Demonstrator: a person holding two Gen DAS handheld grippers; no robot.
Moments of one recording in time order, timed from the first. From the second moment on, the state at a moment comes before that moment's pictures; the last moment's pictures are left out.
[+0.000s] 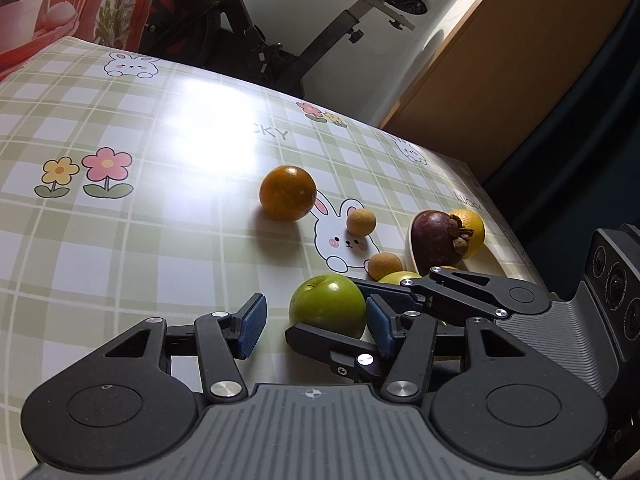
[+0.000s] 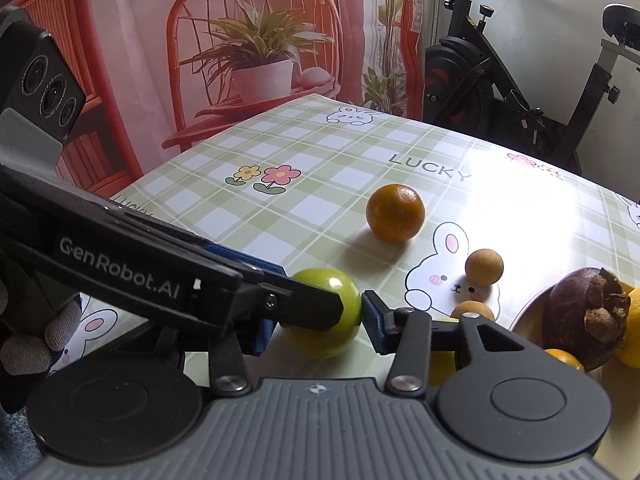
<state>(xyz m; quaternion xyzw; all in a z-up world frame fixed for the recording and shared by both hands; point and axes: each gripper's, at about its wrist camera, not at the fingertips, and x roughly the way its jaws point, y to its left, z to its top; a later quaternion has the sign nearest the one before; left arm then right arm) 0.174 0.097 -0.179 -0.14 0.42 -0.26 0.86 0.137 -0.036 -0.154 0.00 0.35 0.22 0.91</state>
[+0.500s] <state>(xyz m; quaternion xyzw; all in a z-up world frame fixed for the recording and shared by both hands) 0.158 0.089 -0.158 -0.12 0.41 -0.25 0.87 0.113 -0.036 -0.139 -0.01 0.31 0.23 0.92</state>
